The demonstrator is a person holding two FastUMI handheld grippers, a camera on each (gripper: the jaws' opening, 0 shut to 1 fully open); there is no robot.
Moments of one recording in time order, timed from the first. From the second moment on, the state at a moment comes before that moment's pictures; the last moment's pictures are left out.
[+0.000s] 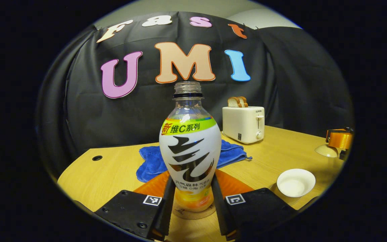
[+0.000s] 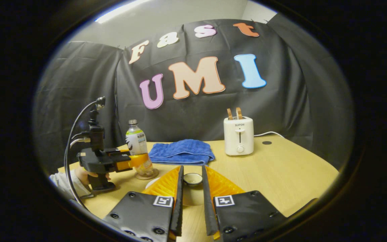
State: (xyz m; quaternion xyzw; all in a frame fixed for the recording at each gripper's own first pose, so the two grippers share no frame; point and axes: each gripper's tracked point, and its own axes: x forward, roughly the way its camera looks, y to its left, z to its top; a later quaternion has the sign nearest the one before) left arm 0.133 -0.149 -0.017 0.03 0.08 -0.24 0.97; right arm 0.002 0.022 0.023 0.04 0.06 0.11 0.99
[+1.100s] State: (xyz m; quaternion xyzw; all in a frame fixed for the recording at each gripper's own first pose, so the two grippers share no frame) left arm 0.126 -0.130 -0.031 0.03 0.10 -0.19 0.98; right arm 0.010 0.063 0.014 0.04 0.06 0.15 0.99
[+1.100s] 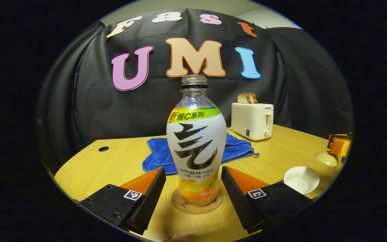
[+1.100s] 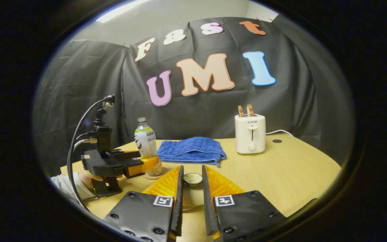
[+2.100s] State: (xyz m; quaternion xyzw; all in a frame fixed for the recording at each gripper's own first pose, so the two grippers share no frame) left arm 0.029 -0.068 0.036 0.03 0.00 -0.12 0.99; right arm 0.034 0.107 -0.023 0.00 0.08 0.16 0.98
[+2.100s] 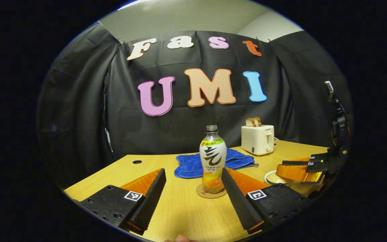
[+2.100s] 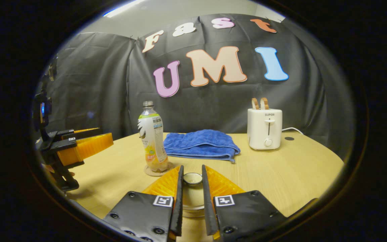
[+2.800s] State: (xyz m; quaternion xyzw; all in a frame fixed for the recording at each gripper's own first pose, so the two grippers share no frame) left arm 0.010 -0.085 0.016 0.03 0.00 -0.12 0.99; right arm 0.019 0.082 0.003 -0.02 0.02 0.10 0.99
